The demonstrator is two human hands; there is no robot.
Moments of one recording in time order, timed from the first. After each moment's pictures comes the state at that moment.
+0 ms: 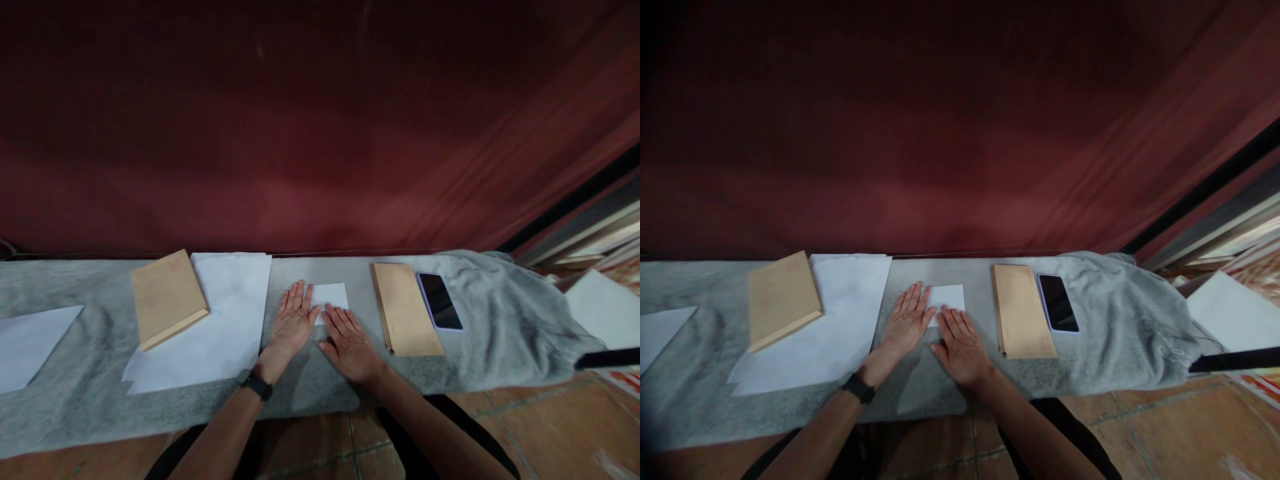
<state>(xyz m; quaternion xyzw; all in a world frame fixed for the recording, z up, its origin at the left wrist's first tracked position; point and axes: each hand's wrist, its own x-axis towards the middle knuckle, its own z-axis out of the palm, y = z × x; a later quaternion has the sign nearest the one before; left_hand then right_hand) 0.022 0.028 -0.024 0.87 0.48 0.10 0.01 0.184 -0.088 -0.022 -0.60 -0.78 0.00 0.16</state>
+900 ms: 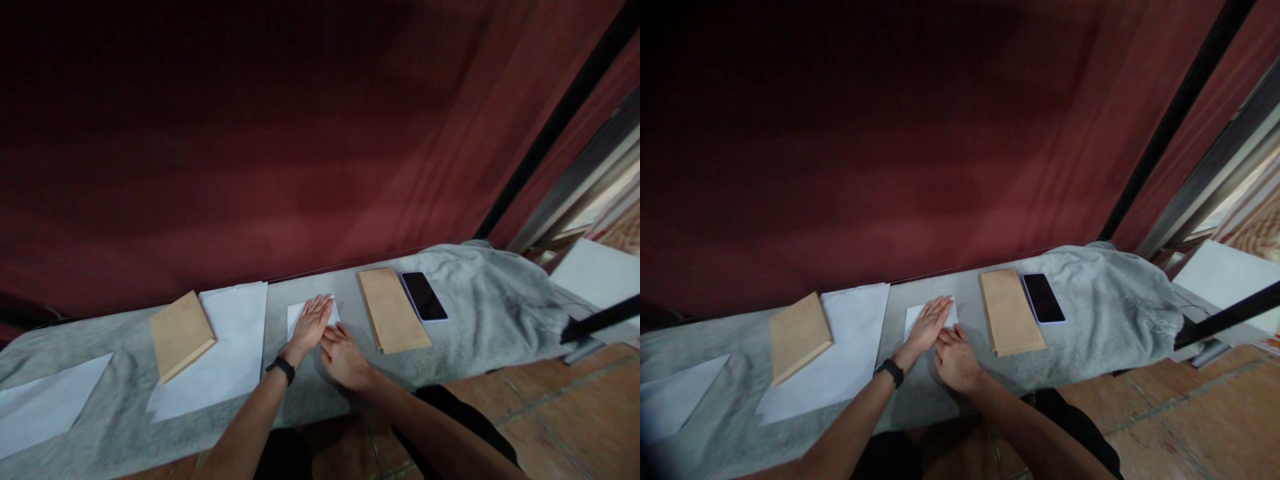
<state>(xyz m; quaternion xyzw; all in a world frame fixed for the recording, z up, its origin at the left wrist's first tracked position) 0.069 0.041 -0.001 0.94 0.33 0.07 0.05 0.170 -0.081 -0.017 -0.62 -0.73 0.06 0.27</state>
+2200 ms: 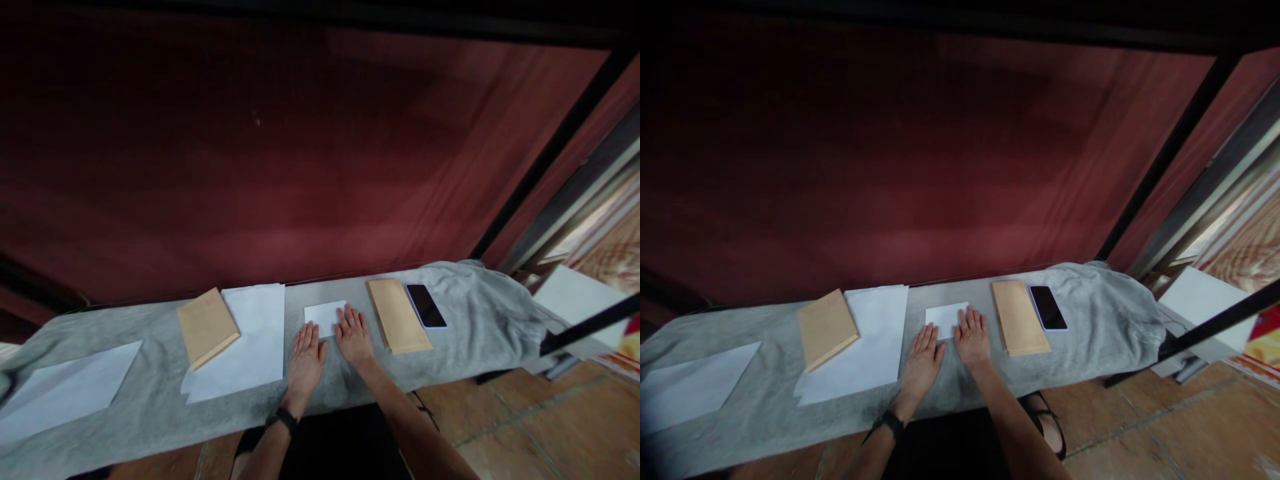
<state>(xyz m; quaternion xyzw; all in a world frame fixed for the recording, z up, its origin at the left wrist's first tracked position) -0.007 -0.026 -0.037 0.87 0.47 0.16 0.00 0.163 -0.050 -0.030 -0.78 -0.60 -0.03 0.16</state>
